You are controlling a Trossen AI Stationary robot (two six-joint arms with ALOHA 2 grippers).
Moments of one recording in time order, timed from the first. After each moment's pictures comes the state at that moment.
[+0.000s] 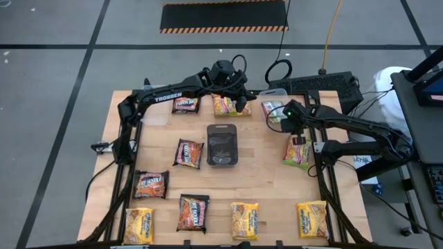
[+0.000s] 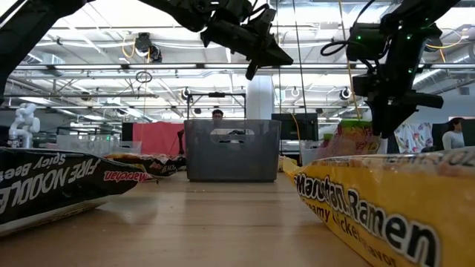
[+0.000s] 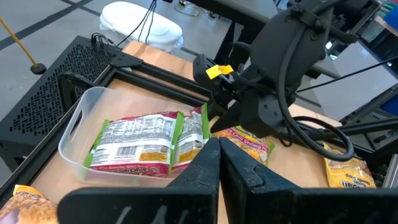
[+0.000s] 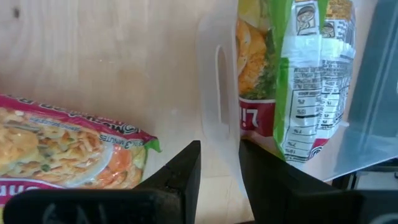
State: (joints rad) left arm 0.43 2.02 1.83 -0.24 0.44 -0.16; right arm -0.57 1.04 0.65 -0.85 0.17 -0.70
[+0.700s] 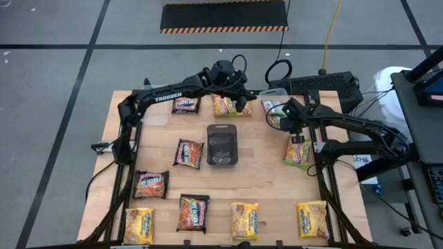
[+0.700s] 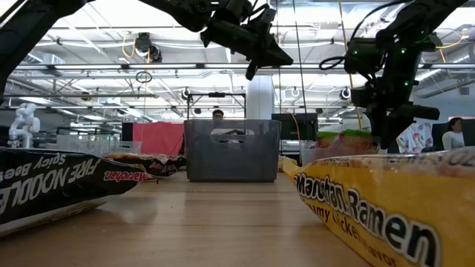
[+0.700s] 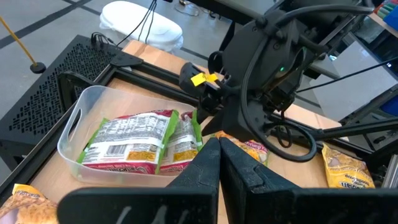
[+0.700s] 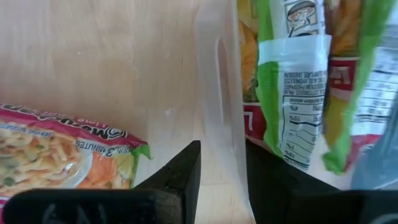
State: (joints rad) left arm 0.43 2.02 1.83 -0.24 0.44 -0.17; right arm -0.64 1.10 0.60 -0.76 0.13 -0.75
